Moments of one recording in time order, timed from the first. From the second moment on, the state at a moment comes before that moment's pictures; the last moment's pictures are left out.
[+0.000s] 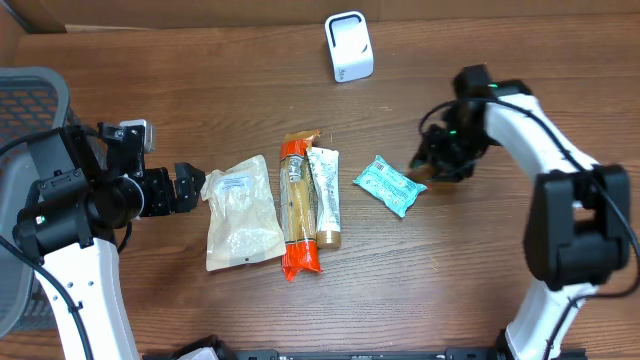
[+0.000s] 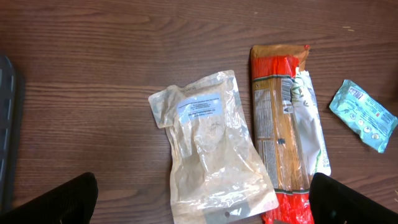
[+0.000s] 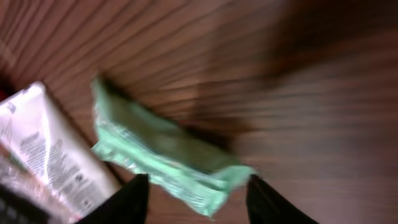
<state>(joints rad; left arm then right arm) 0.39 1.21 1.27 -1.13 0.37 0.22 0.12 2.01 1.49 -1.06 -0.42 0.51</state>
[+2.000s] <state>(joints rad) 0.39 1.21 1.27 -1.13 0.37 0.22 0.20 1.81 1.36 -1.01 -0.68 0.28</state>
